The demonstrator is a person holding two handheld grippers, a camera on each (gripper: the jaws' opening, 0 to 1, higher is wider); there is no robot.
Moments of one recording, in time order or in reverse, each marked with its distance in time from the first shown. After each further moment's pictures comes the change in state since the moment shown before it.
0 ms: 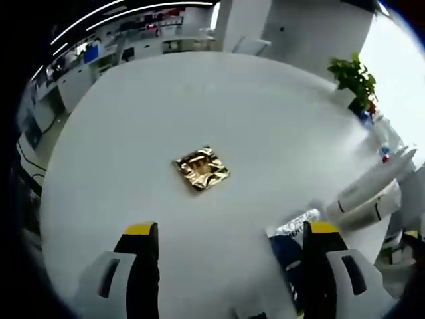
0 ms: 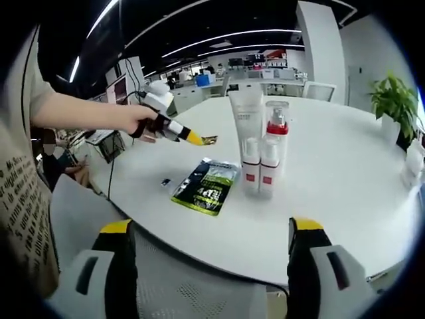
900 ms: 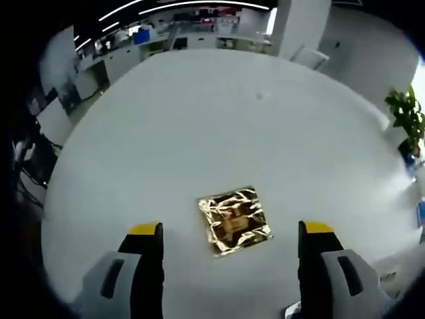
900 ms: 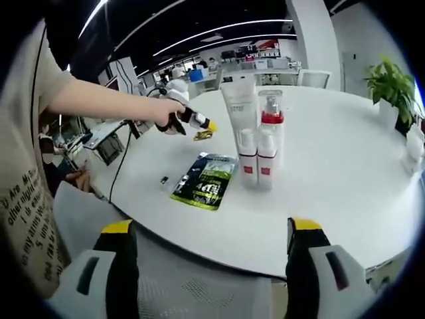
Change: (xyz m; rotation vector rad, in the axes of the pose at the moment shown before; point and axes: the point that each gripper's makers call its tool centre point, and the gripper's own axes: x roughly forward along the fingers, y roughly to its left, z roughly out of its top) left arm 0.062 0.038 0.047 -0.218 -0.035 0.263; right arm 0.005 0.000 -0.005 0.065 0.055 0.016
